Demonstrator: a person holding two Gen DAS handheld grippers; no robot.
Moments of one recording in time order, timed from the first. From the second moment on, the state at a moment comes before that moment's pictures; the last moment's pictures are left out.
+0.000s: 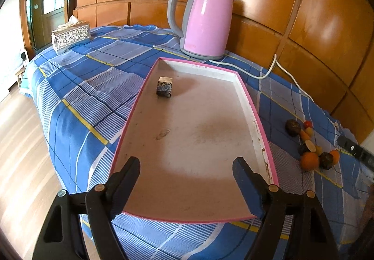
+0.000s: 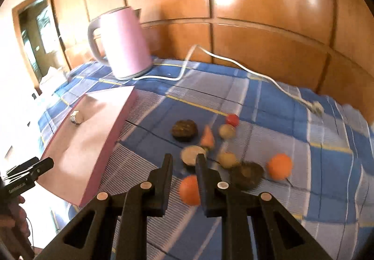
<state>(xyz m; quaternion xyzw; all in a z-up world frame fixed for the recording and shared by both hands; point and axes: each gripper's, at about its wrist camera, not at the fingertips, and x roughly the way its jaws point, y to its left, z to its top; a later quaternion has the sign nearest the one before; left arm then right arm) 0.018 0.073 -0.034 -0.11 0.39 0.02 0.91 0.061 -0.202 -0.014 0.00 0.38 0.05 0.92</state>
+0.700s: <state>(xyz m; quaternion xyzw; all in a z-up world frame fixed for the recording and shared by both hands) 0.017 0.068 -0.028 -0.11 0.38 0.01 0.92 0.088 -0.186 -0.016 0.01 0.41 0.09 0.91</state>
